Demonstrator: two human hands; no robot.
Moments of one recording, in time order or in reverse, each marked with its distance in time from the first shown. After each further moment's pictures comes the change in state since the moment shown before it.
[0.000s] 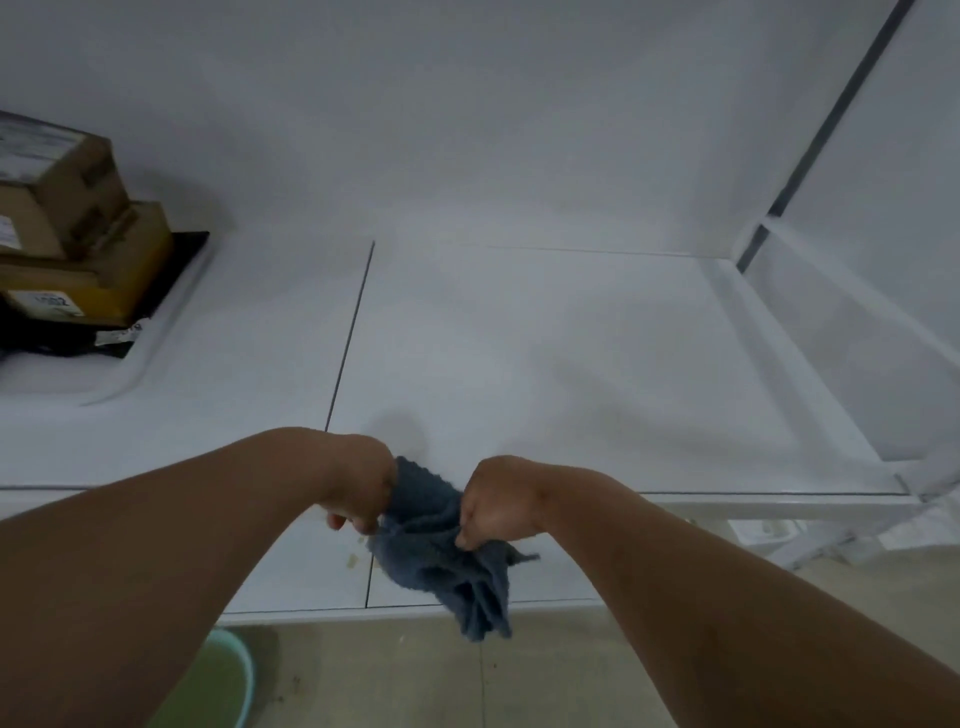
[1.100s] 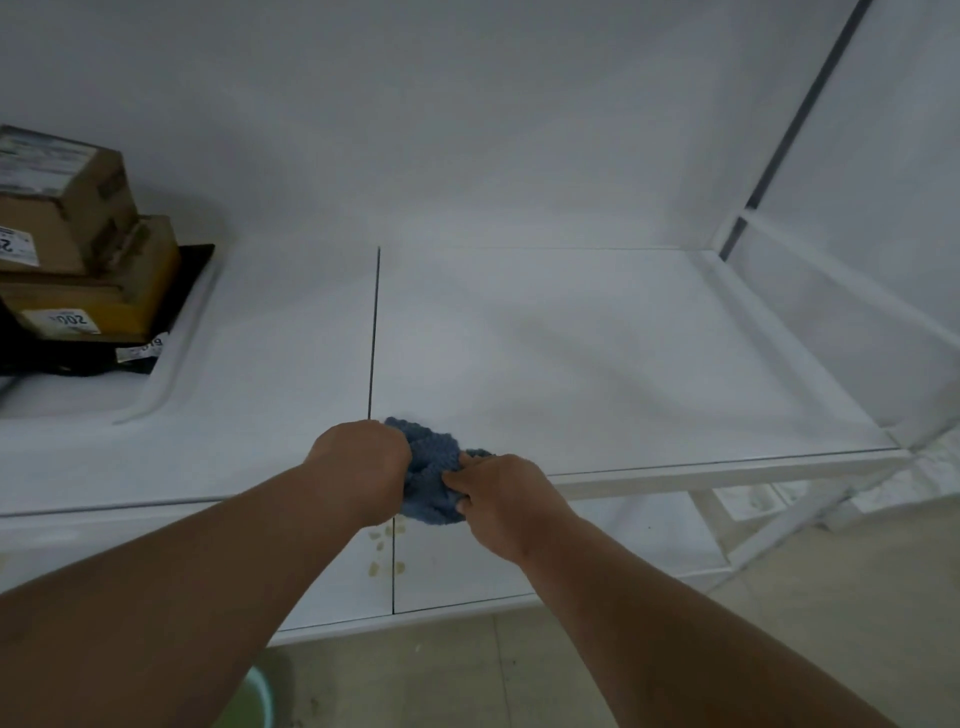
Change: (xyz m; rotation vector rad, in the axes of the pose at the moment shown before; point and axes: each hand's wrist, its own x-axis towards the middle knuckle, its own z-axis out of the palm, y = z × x) left_hand 0.002 -0.042 0.039 0.178 0.543 -0.126; right_hand 0.027 -0.056 0.046 -0.114 0.512 0.006
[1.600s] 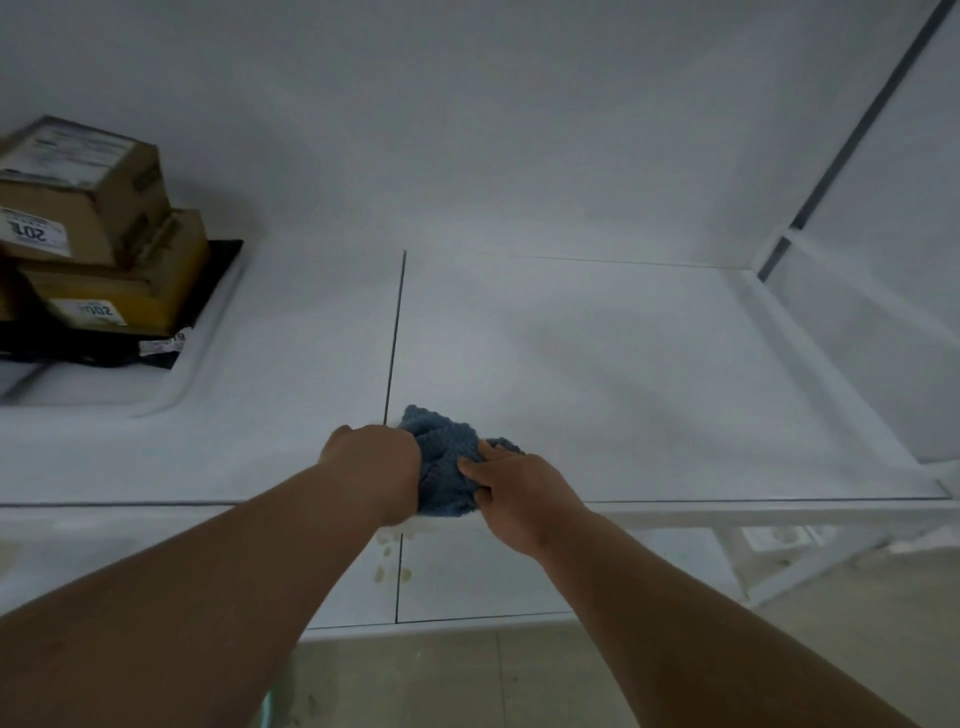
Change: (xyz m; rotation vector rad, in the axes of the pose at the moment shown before) left_hand 0.020 -0.002 0.003 -0.082 0.020 -0.103; right_hand 0.027 0.018 -0.010 0.101 -0.101 0.069
